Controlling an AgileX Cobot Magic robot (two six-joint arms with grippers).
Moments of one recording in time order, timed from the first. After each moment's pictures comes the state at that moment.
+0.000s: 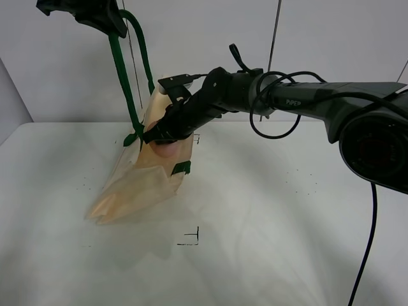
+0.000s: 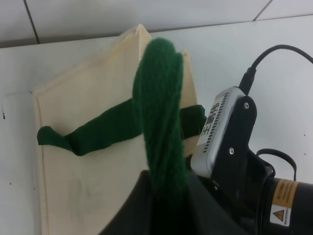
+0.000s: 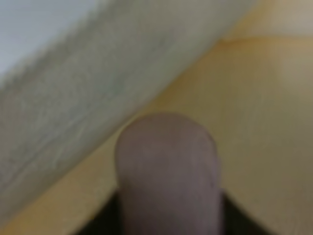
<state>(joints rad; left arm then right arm) -0.29 1.86 -2.18 -0.10 1.17 -0.16 0.59 2.30 -1.87 0.61 0.51 -0.61</state>
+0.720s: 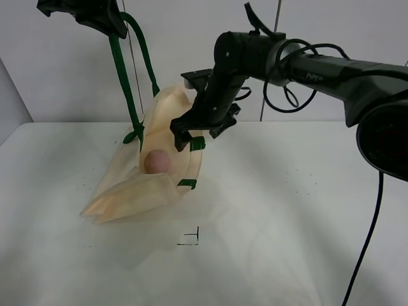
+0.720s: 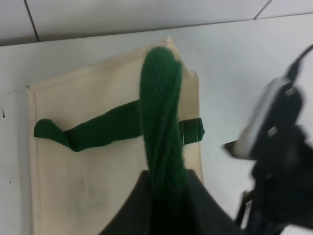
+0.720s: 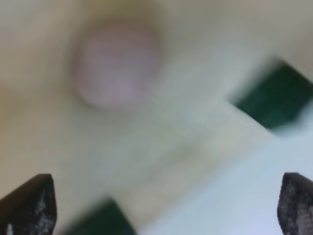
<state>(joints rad) -0.29 1.86 -2.18 -0.10 1.17 -0.16 0.53 2.26 -2.04 0.17 1.04 -0.12</state>
